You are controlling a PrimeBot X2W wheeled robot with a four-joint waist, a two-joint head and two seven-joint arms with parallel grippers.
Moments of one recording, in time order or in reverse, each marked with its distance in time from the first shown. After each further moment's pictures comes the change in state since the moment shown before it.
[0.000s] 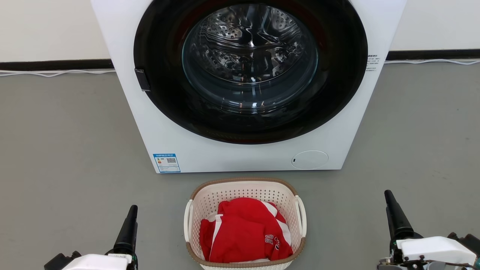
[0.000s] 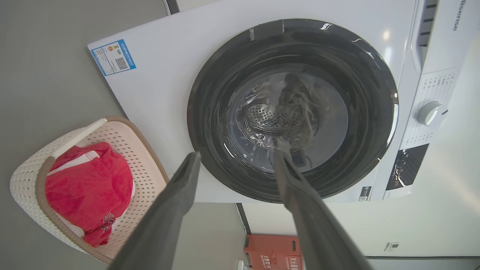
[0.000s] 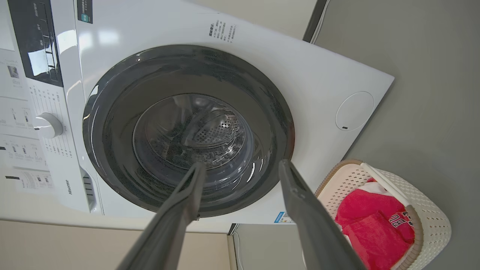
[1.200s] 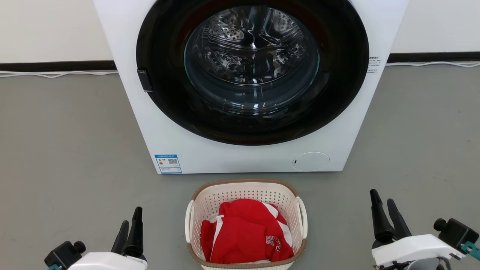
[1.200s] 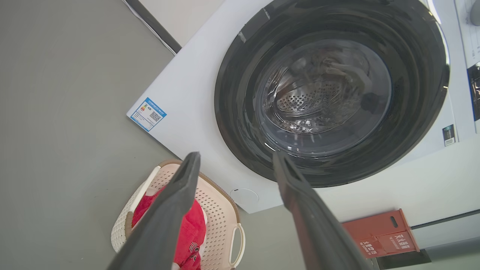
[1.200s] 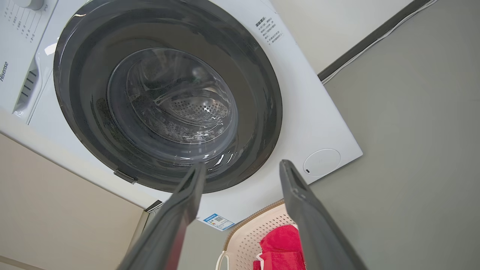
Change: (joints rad) left arm 0.000 0.002 -0.002 0.010 0.494 0.000 -0.102; right arm 0.000 -0.001 0.039 -0.003 -0.583 0.001 -0.101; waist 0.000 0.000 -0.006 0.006
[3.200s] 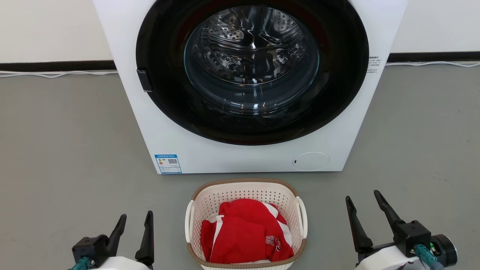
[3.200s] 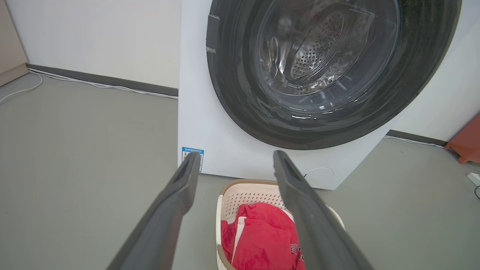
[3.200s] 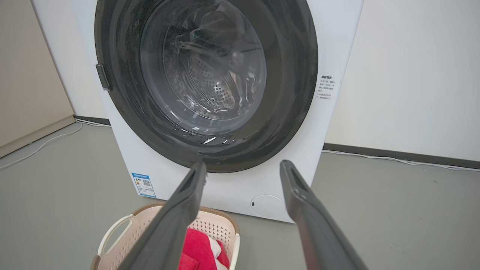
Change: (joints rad) left arm 0.002 0.028 -0.036 0.031 0.639 -0.002 -0.175; right arm 0.001 -0.002 0.028 0.026 -0.787 0.001 -0.170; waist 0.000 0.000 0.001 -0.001
